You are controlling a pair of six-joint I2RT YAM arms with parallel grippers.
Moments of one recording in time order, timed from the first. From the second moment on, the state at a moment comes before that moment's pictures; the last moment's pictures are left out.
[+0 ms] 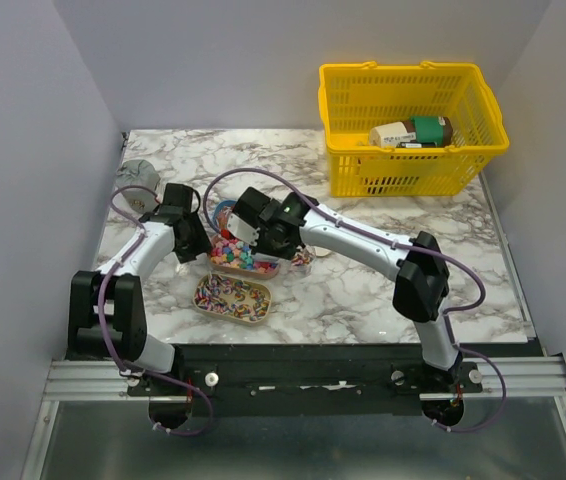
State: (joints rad) left arm -0.10 1.45 0.92 -0.58 -0.01 -0.54; right arm 1.01 2.05 1.90 -1.07 0.20 -0.42
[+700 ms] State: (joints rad) left arm -0.15 1.53 0.95 -0.58 0.04 -0.52; right arm 1.02 2.13 1.93 -1.04 0.21 -0.45
